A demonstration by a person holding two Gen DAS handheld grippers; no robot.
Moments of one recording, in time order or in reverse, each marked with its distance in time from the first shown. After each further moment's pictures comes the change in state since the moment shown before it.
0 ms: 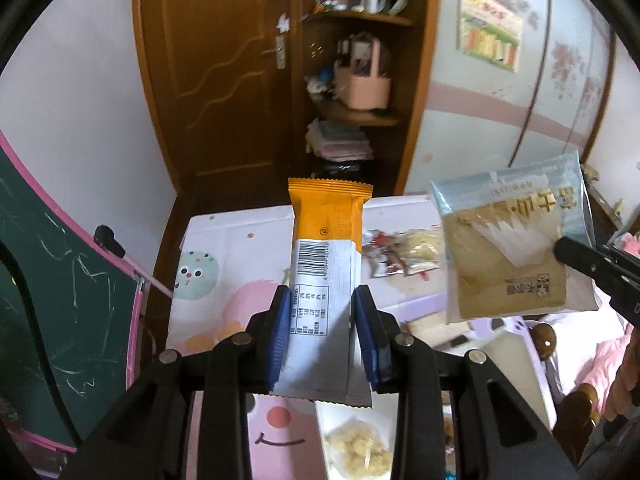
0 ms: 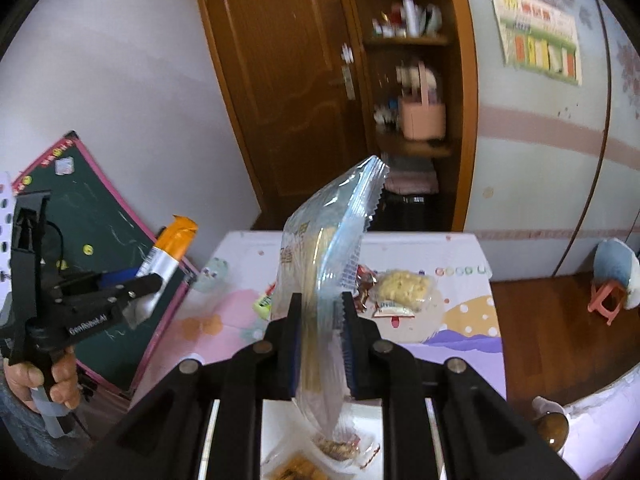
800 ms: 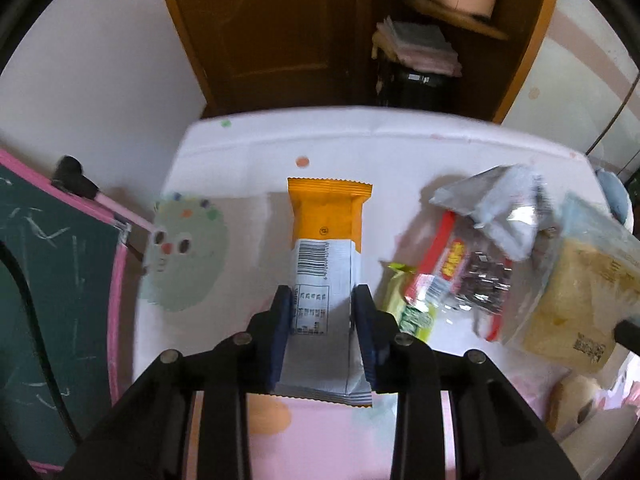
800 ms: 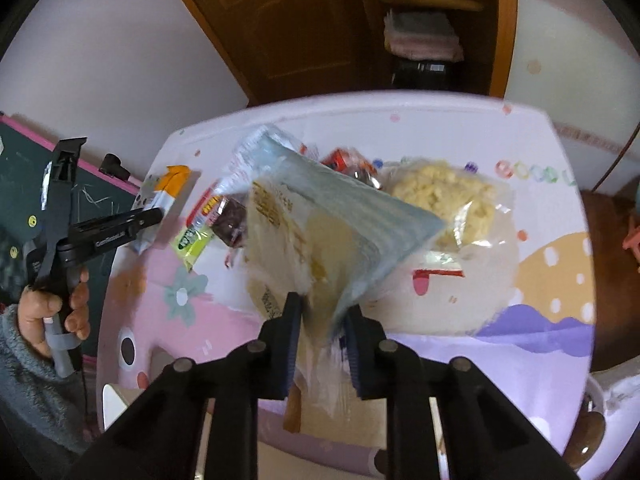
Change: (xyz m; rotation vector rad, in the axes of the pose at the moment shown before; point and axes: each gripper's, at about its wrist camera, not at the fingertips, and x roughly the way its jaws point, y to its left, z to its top) left arm 0.290 0.099 0.016 -0.116 0.334 0.170; right arm 0.238 -0.062 -0.028 0.081 0.462 0.053
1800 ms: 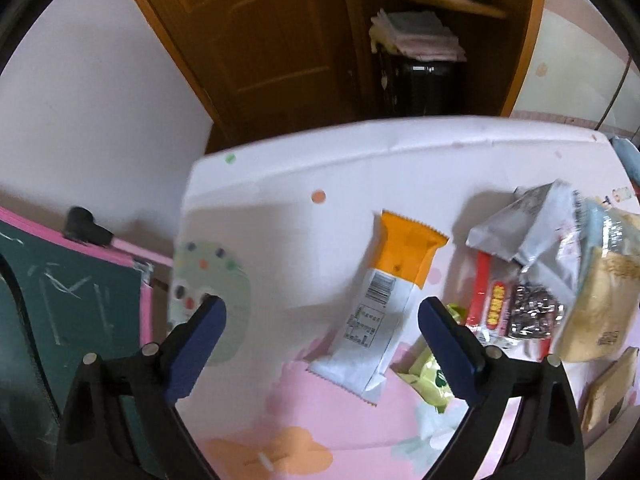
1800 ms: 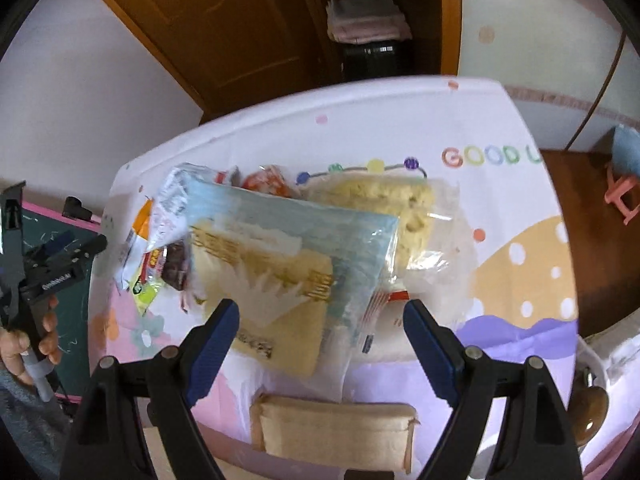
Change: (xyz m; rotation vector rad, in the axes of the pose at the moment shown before) left arm 0.044 -0.003 0.040 0.113 0.030 0.096; right arm 0.028 -0.053 0.024 0.181 0.060 -0.056
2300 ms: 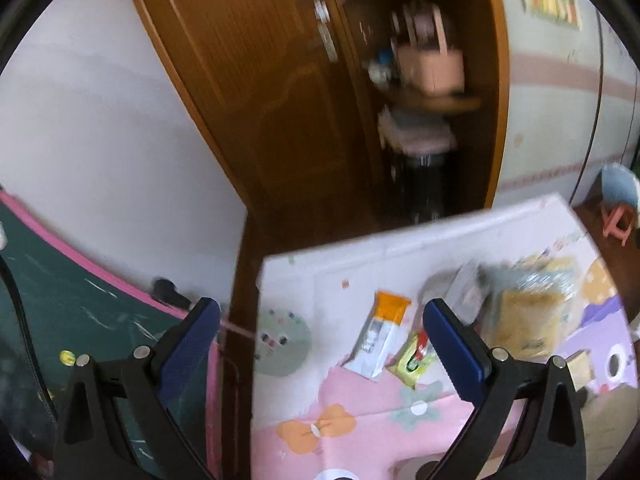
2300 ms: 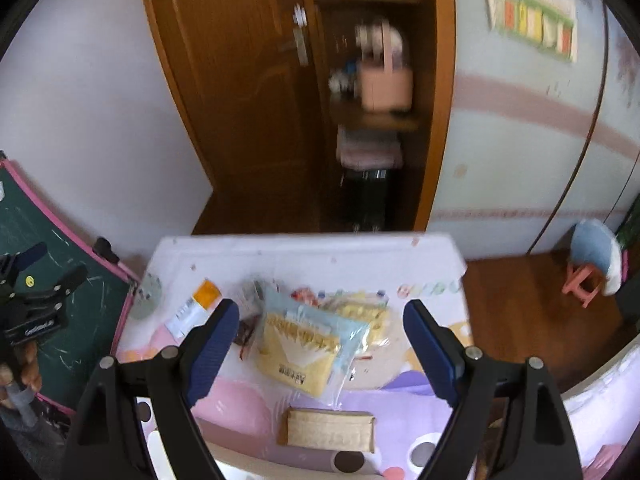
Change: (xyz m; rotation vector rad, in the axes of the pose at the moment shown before) left arm -0.188 0.004 -0.004 0.048 -0.297 0.104; right arm -0.171 0.058 0.000 -0.136 -0.352 -0.098
